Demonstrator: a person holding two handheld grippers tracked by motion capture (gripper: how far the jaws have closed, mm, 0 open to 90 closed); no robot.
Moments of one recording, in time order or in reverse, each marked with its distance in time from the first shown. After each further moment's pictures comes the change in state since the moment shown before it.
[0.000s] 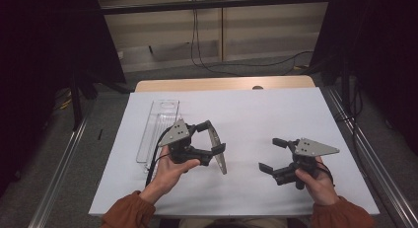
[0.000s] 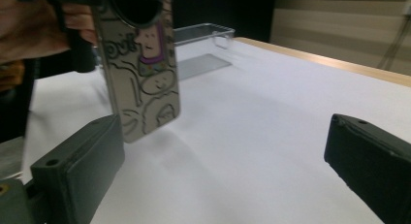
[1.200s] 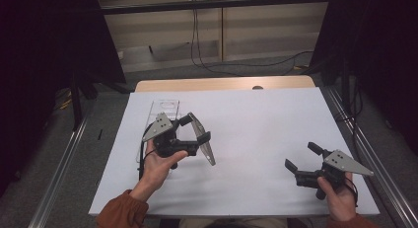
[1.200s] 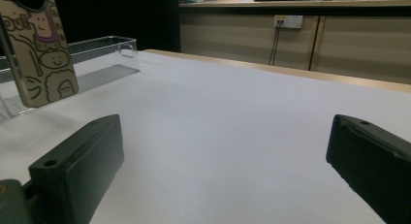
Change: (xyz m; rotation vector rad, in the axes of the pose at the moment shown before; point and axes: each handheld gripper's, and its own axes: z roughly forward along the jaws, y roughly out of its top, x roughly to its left) left arm 0.019 0.011 -0.029 -0.029 0.149 -0.064; right arm -0.004 -0.025 -0.058 -0.081 -0.381 0.067
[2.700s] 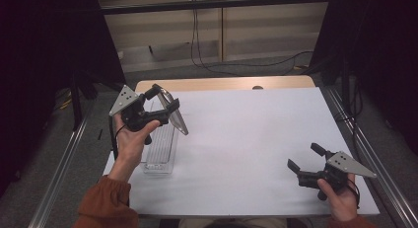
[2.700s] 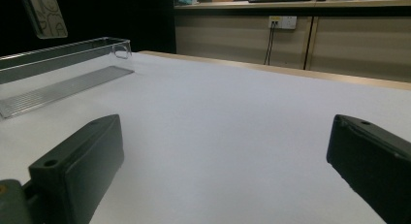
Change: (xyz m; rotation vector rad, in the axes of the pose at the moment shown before) left arm 0.058 0.057 -0.036 -0.083 0.244 0.014; right arm -0.005 -0.005 -0.004 -0.004 -0.017 0.007
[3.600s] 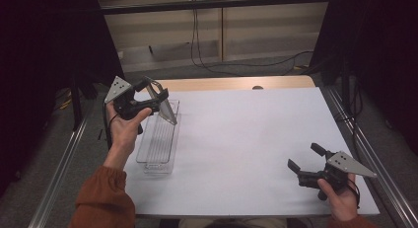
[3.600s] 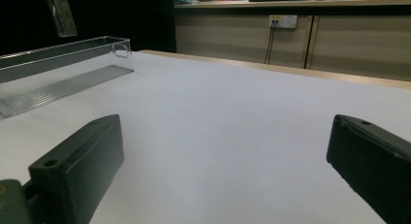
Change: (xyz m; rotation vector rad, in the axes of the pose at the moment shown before) left arm 0.043 -0.001 0.009 0.028 0.097 0.009; right arm -0.001 0.000 0.000 0.001 0.001 0.003
